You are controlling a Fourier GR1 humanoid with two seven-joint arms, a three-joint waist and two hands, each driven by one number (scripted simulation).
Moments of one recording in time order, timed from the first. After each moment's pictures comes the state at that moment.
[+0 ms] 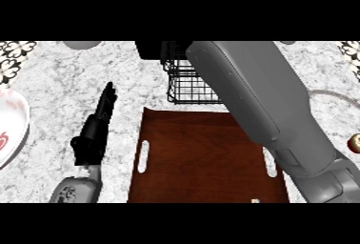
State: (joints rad) left arm -0.14 0.03 -0.09 -1.54 -0.17 0.18 0.02; right arm -1.36 -0.06 0.17 -0.96 1.04 0.30 1.04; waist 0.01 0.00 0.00
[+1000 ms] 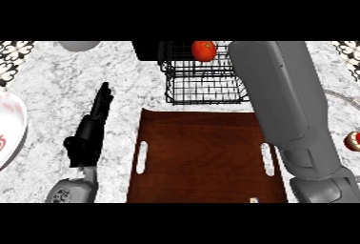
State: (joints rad) left arm -0.12 0.03 -0.08 -1.58 -0.16 0.17 0.05; right arm -1.23 -0.05 -0.10 -1.04 1.03 -0.15 1.03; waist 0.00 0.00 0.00
